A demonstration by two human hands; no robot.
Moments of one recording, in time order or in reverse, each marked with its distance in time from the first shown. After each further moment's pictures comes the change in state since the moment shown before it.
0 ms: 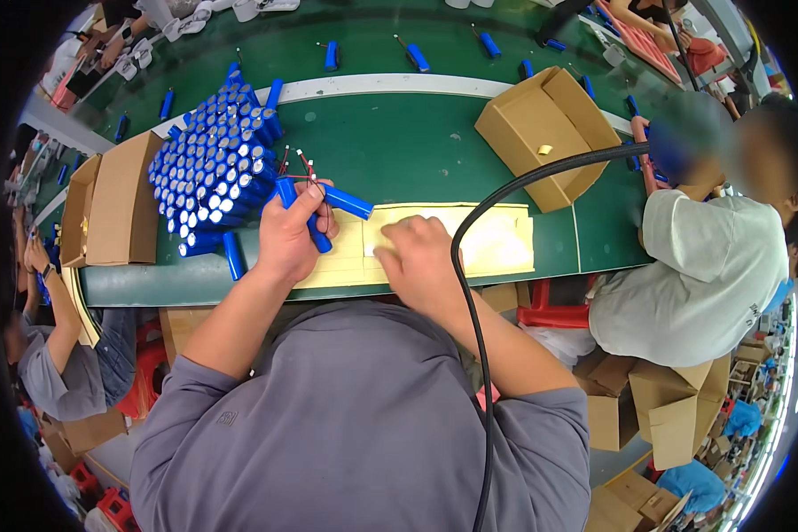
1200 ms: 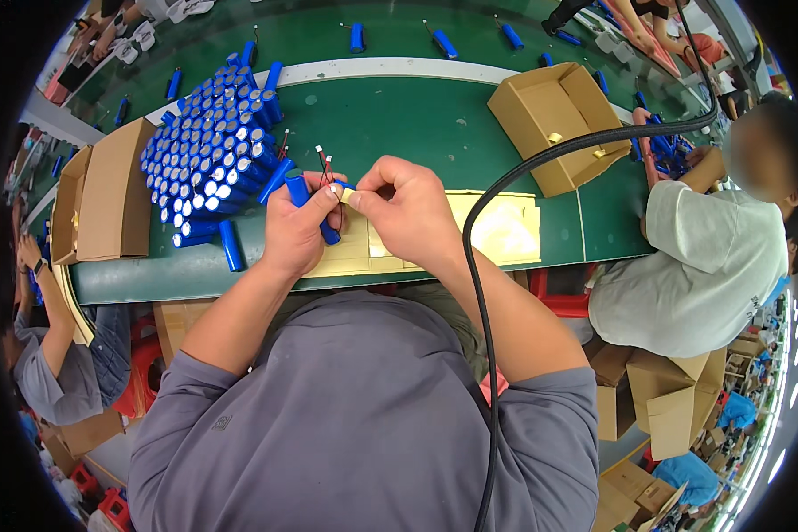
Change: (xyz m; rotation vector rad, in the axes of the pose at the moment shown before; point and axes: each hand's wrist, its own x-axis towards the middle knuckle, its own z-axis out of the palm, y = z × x) left_hand -0.006 -0.007 -0.005 0.133 -0.090 0.043; right_hand 0.055 -0.018 -0.002 0.830 -0.092 0.417
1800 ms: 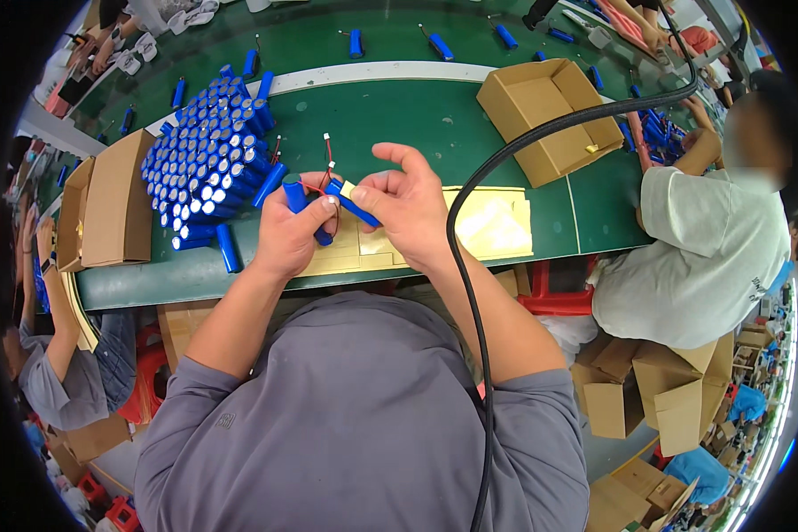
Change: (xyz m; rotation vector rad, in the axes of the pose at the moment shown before) left_hand -0.005 0.007 0.004 0.051 -0.137 0.009; right_hand -0.014 -0.002 -0.005 0.517 0.060 0.135
